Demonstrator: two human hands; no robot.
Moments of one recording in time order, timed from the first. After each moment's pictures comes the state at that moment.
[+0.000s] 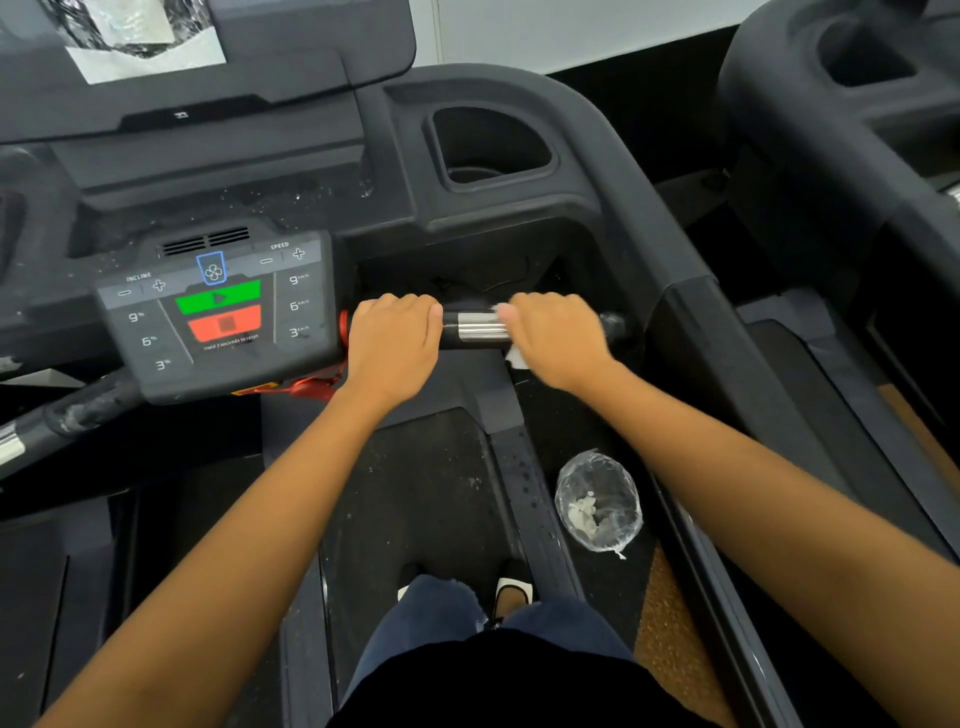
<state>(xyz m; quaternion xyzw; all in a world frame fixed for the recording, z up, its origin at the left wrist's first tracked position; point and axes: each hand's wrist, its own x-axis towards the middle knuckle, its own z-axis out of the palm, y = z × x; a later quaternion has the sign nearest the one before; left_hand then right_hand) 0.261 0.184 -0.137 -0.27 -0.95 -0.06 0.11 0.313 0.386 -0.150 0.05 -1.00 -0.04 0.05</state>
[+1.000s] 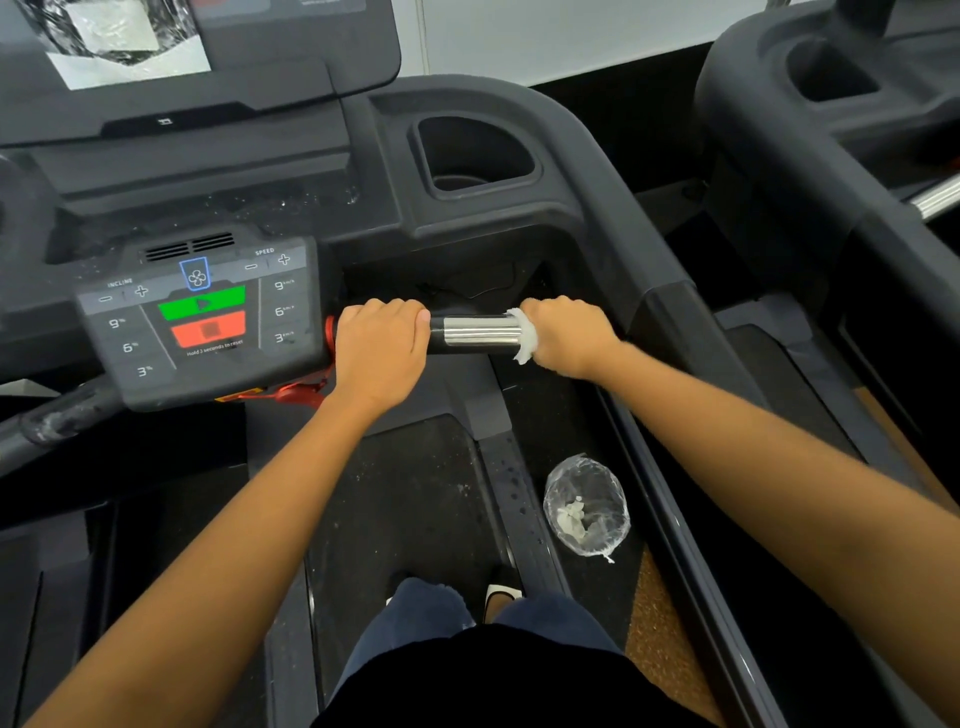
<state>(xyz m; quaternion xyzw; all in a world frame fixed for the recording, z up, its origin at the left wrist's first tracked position) 0.263 0.186 -0.140 -0.27 -0.95 -0.04 0.13 0.307 0.417 -0.144 -0.01 -1.00 0.04 -0.08</state>
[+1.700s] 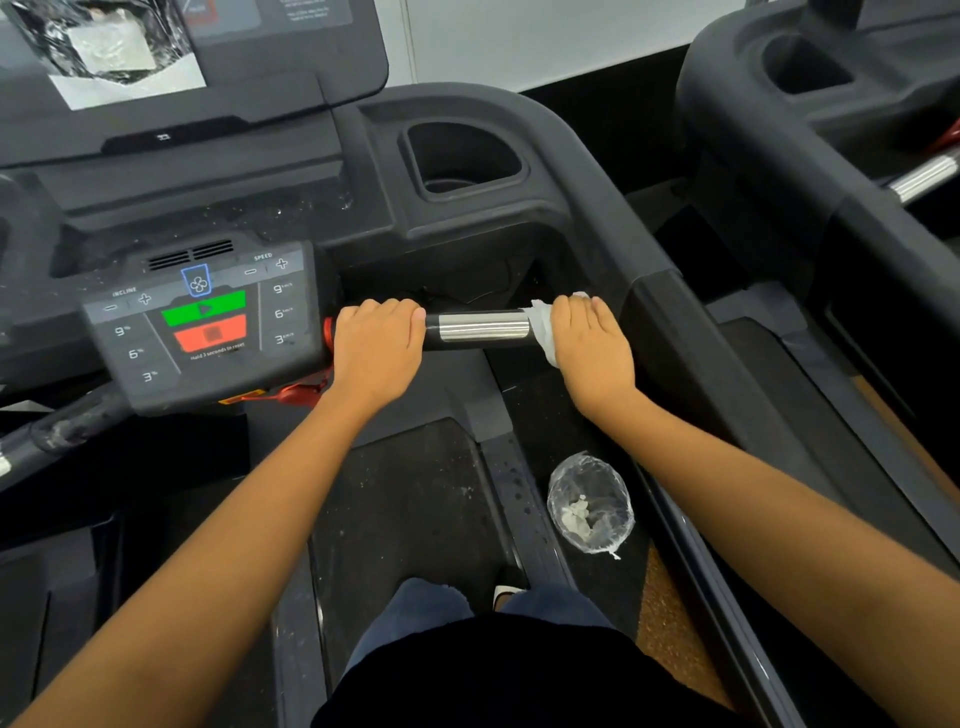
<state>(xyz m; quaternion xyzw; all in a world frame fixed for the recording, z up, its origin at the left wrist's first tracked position) 0.264 0.184 -0.136 -0.28 -0.95 -0.03 0.12 0.357 0.418 -0.183 -0.08 -0.98 -0.13 0.16</state>
